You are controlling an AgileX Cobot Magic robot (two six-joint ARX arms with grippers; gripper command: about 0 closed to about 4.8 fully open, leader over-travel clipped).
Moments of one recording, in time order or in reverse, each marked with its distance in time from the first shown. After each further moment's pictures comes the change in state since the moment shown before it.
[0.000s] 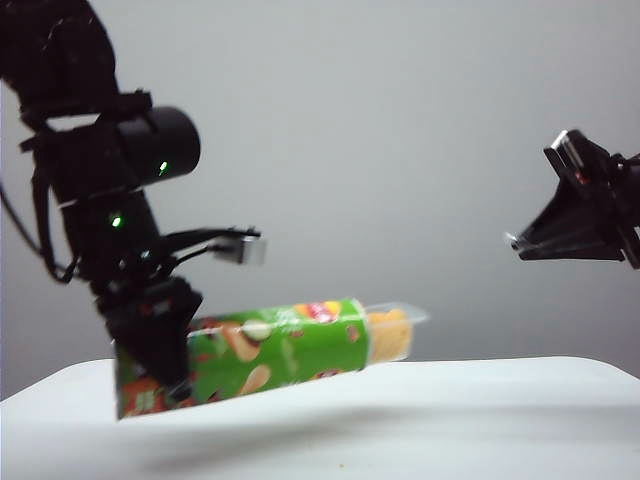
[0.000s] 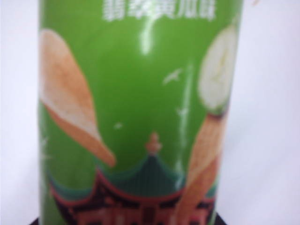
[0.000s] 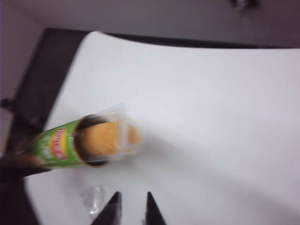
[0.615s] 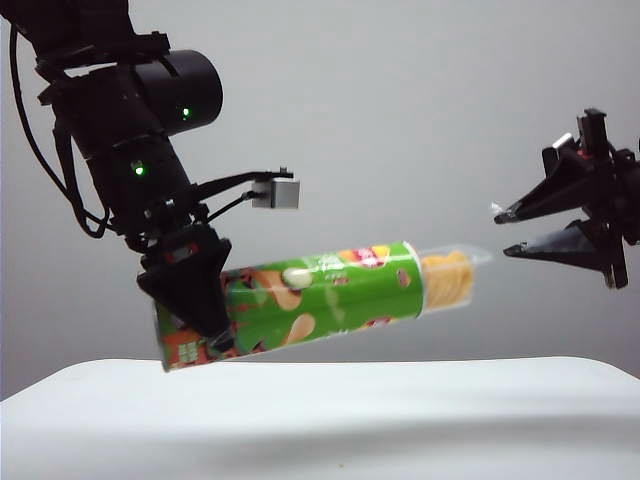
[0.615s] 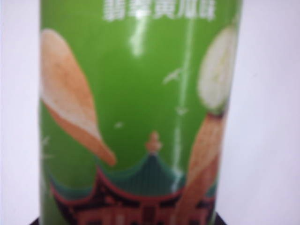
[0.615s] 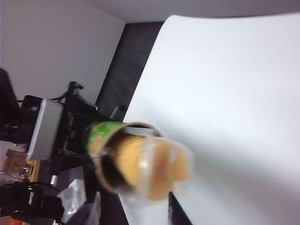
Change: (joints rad) left arm -0.068 -0.078 0.039 -0.019 0.058 0.091; right arm -0.001 0.058 0.002 -0.060 -0.285 0.040
